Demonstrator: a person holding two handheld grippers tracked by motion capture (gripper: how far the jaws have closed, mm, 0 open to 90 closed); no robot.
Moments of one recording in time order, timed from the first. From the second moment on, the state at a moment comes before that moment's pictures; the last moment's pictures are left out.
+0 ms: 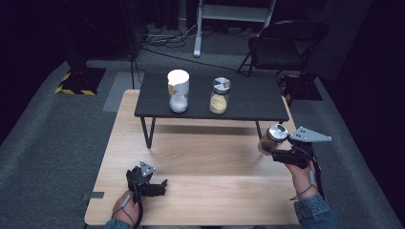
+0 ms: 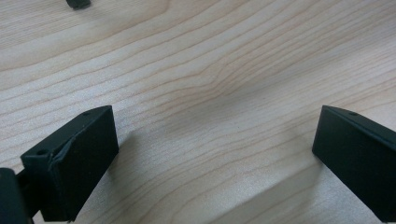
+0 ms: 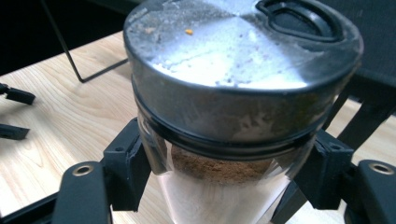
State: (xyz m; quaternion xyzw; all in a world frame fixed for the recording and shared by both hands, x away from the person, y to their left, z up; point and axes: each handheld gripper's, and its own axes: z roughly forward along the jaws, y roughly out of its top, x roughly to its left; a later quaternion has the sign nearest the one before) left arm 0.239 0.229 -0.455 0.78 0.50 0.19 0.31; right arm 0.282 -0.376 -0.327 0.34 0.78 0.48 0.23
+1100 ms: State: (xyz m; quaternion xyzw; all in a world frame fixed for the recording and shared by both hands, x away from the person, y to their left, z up) left arm 0.239 0.229 -0.455 0.78 0.50 0.19 0.31; right arm 0.298 -0.357 -0.238 0.31 0.77 0.49 0.26
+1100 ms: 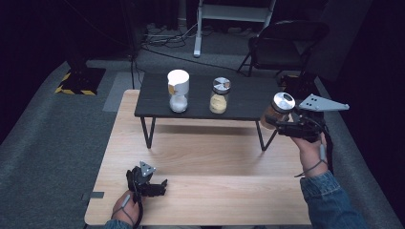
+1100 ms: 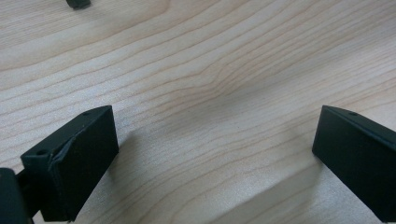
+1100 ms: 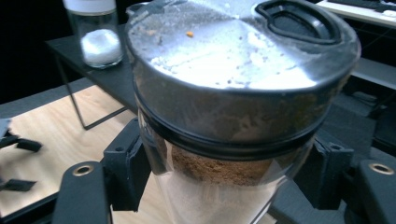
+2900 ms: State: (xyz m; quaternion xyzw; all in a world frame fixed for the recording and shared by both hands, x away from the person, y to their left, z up) left arm 0.240 0.229 -0.455 0.78 0.50 0.19 0.31; right arm 0.363 -0.332 -0.263 0.36 0.75 0.48 0.27
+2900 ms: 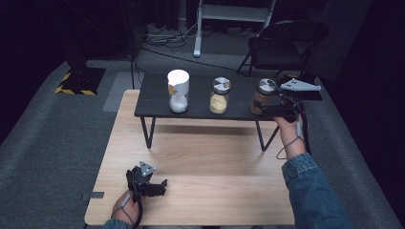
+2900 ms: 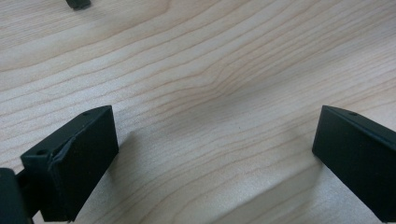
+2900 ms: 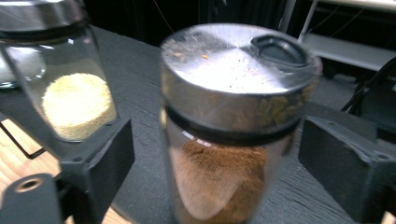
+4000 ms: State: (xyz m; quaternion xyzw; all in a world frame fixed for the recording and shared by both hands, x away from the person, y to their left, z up) left arm 0.239 0.230 -0.455 0.78 0.50 0.20 0.31; right arm 0.282 -0.381 -0.315 0.35 0.77 0.45 0.27
